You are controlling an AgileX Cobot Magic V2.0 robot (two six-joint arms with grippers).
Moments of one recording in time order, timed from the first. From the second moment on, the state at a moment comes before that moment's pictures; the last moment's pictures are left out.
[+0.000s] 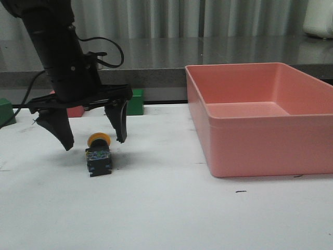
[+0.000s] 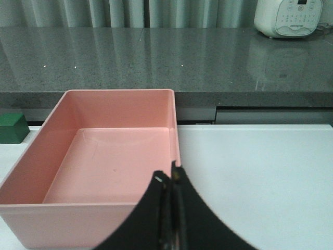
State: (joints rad) left arm -0.40 2.05 -1.53 -0.19 0.95 -0.20; right arm 0.02 0.23 -0.39 -0.08 0.36 0.13
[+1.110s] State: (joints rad) left arm -0.40 2.00 -1.51 -0.11 0.89 -0.21; right arm 0.02 0.23 -0.39 -0.08 0.36 0.13
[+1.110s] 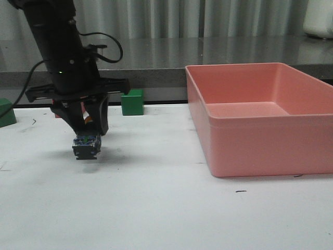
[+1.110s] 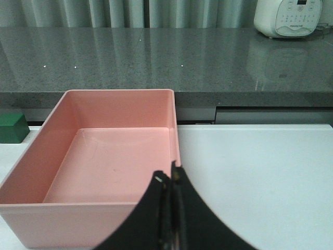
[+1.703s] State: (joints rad) left arm -0.41 1.61 -0.85 0.10 -0.20 -0.21; right arm 0.02 0.23 -0.39 -0.08 0.36 0.13
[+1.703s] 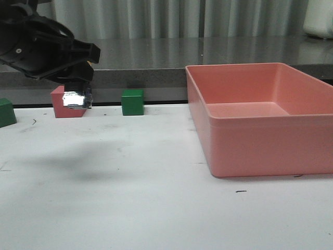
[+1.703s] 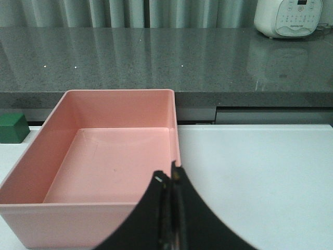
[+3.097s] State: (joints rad) left arm -0.41 2.02 -0.58 0.13 -1.12 0.02; right arm 0.02 0.23 -0.39 -0.08 0.36 0.13
